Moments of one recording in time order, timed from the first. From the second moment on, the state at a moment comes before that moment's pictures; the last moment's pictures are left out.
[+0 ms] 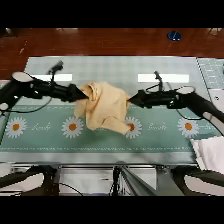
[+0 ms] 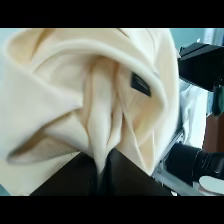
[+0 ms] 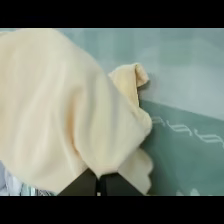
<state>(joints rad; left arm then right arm) 0.02 -1.33 1.04 0.53 -1.26 -1.09 0.09 -1.34 0.84 -0.28 0.99 1.04</state>
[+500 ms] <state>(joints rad) 0.21 -0.92 1.35 0.52 -1.33 -1.08 -0.18 -0.89 1.08 -0.37 1.11 1.16</state>
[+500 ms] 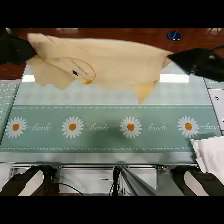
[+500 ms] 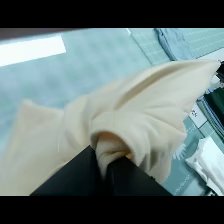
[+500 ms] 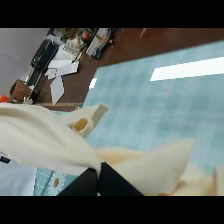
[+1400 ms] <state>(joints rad) 0.22 -0.37 0.78 0.65 -1.58 -1.46 0.14 -0.80 1.01 -1.06 1.49 1.60</state>
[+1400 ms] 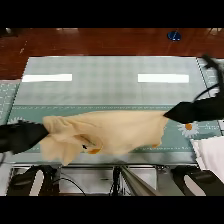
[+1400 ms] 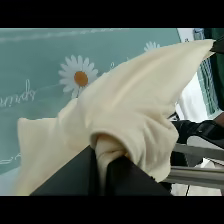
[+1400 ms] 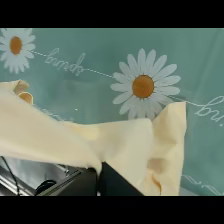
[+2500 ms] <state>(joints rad) -0.05 -0.87 0.35 0.44 -0.68 -0.86 0.26 -1.17 0.87 -1.15 0.55 1.59</state>
